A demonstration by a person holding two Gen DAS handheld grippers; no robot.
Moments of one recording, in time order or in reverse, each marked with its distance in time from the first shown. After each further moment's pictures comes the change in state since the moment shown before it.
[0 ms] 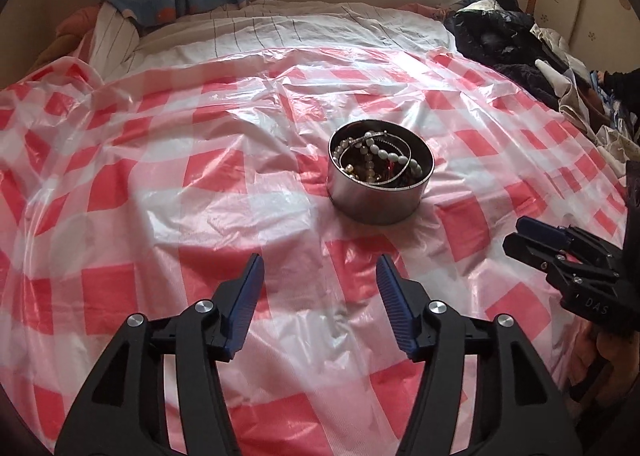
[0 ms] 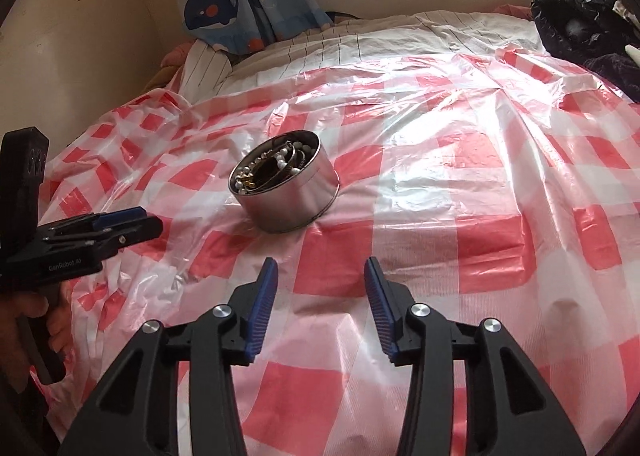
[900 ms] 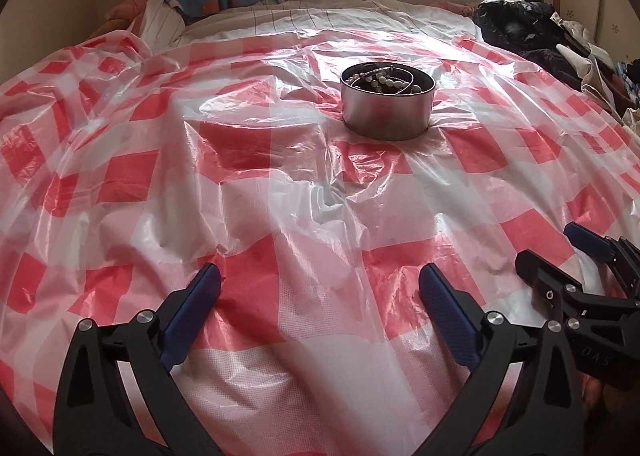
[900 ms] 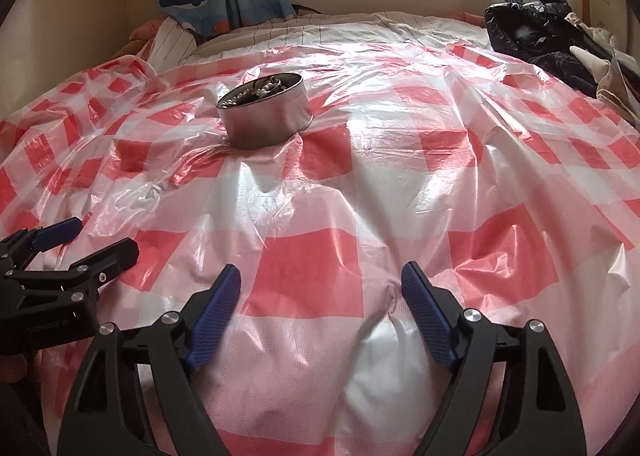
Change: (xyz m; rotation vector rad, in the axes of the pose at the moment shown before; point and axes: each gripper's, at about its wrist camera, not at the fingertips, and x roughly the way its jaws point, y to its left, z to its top) left arm -0.012 -0.025 -0.087 -0.055 -0.030 0.141; right arm -0.014 0.036 -0.080 -0.022 0.000 -0.253
